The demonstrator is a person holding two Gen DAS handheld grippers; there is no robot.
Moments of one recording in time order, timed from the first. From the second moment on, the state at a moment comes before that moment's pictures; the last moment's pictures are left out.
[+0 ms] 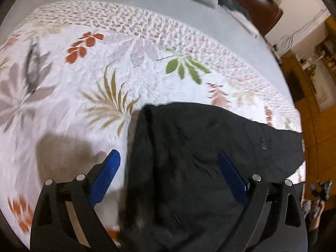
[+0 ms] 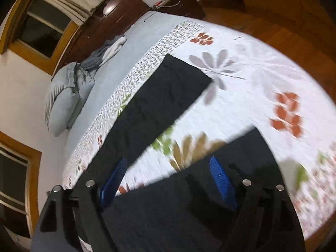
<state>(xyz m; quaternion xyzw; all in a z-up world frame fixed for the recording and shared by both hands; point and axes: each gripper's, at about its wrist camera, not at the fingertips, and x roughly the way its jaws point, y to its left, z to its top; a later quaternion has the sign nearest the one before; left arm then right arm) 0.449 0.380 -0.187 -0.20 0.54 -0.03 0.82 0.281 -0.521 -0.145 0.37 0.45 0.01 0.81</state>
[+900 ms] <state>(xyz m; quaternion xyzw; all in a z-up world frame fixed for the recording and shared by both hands) 0.516 0.385 -0.248 -0.23 0.56 -0.05 0.79 0.595 -0.568 -0.220 0.22 0.56 0.05 0.80</state>
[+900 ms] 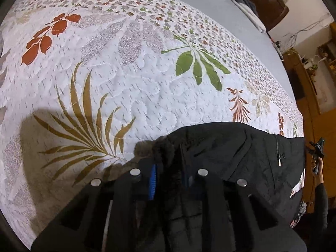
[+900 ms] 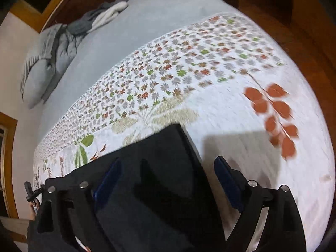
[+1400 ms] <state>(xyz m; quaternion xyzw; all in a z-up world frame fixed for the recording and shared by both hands) 0.518 0.365 -0.210 -0.16 0.56 0.02 0.81 0.581 -0.539 -0.204 0.17 0.56 0.09 0.80</state>
